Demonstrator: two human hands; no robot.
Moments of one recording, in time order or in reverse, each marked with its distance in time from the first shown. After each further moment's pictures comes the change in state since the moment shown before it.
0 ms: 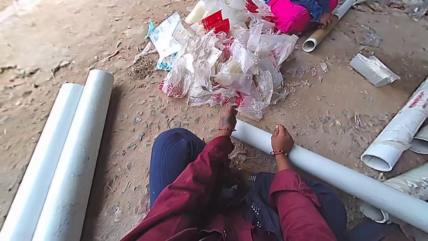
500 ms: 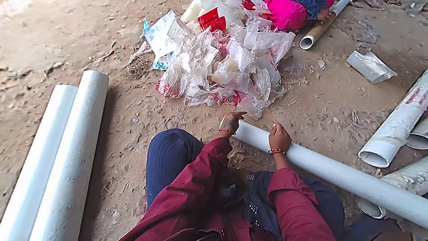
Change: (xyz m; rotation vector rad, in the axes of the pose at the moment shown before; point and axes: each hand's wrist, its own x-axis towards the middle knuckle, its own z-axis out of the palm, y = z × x) left_hand 0.001 -0.002 0.014 0.070 -0.235 0.129; right_hand 0.001 -0.001 -0.002 0.005 -0.033 0.007
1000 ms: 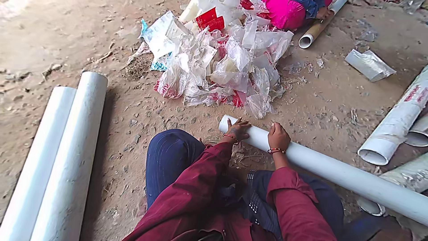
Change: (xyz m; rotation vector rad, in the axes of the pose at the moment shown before) left_hand 0.002 -0.011 0.036 0.173 -0.394 -0.006; right_hand 0.001 -0.001 -0.002 0.010 -0.032 0.004
